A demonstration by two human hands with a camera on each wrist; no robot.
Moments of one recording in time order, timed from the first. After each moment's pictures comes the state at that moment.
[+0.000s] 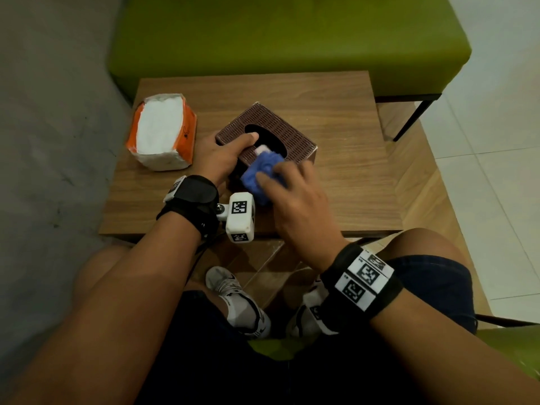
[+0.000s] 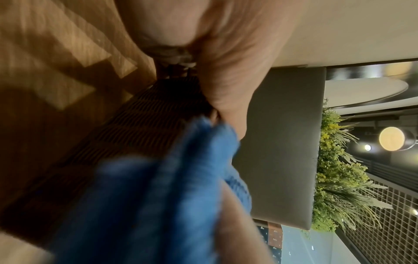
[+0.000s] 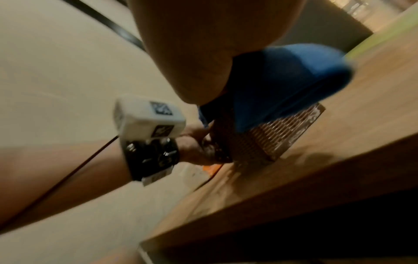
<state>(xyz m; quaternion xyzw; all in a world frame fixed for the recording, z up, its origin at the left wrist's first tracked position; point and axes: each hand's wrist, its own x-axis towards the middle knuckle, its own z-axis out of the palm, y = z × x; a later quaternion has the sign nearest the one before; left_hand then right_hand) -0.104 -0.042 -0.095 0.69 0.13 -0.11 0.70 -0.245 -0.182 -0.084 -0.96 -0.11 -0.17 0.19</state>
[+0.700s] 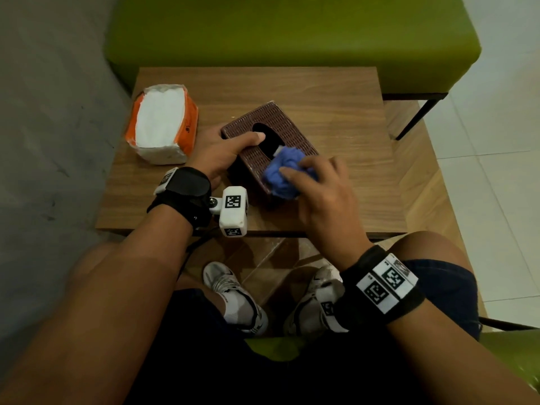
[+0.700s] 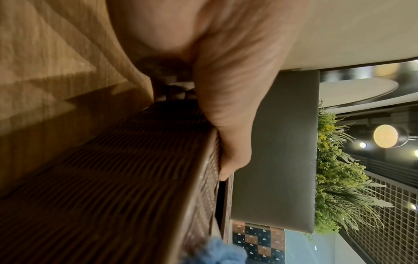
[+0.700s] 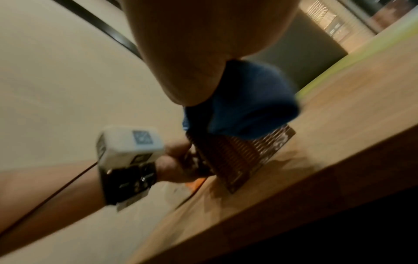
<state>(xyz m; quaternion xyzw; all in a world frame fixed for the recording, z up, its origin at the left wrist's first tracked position) -0.092 -0.030 -0.093 0.71 0.10 -0.18 0.68 -0.247 -0.209 -0.083 -0.96 -0.07 -0.18 0.21</state>
